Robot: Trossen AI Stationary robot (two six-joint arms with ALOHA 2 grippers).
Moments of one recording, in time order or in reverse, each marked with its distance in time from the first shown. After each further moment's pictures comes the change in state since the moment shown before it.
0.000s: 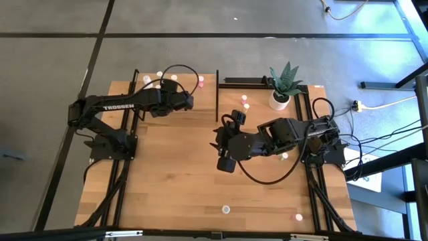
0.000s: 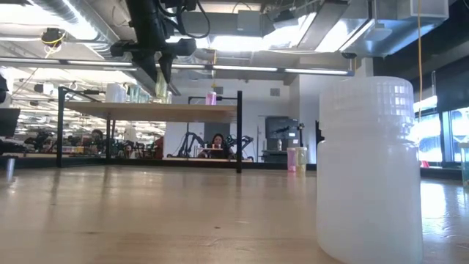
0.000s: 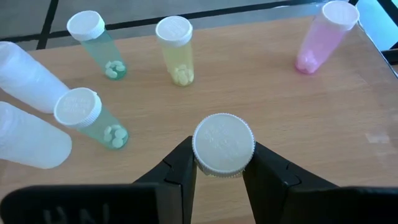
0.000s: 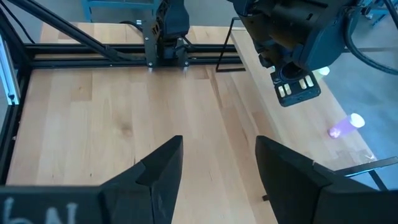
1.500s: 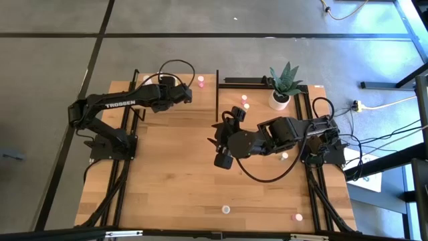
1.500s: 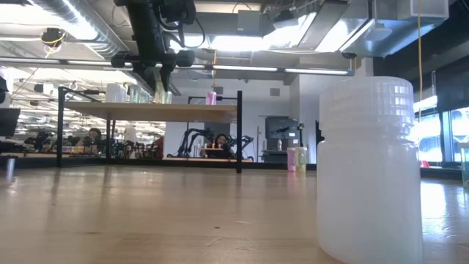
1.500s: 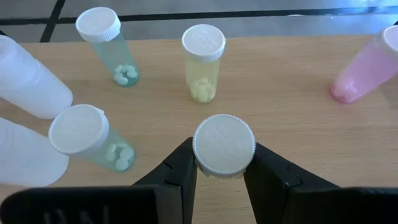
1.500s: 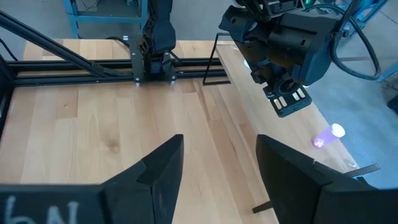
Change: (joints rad) left arm 0.113 0.002 -0.054 0.102 0.029 0.011; right arm -0.009 0.000 0.000 0.055 0.063 -0.027
